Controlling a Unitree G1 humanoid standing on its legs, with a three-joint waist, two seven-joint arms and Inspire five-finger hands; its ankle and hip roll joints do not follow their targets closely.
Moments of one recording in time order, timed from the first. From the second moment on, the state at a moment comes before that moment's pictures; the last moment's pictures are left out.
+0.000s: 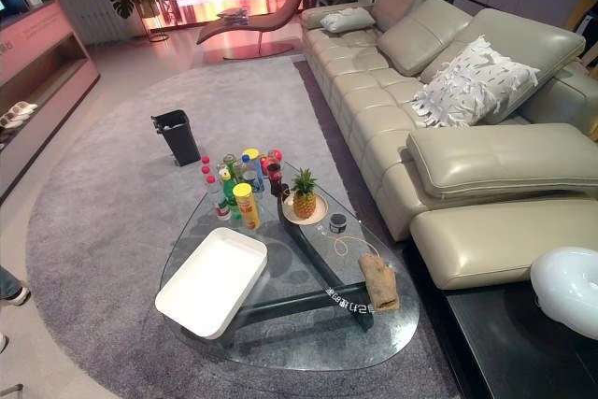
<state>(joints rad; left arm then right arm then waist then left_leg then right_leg) -0.03 0.29 -0.22 1.28 -0.12 0.10 -0.16 -0.05 -0.31 0.22 1.37 -0.02 0.19 0.00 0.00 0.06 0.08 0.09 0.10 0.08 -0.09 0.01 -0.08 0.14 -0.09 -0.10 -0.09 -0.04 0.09</state>
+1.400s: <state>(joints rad) -0.45 0.33 -0.22 1.19 -0.49 0.04 -0.04 -0.50 -0.39 0.24 1.27 0.17 0.10 -0.19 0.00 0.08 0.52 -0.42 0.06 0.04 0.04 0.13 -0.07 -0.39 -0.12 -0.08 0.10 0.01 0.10</state>
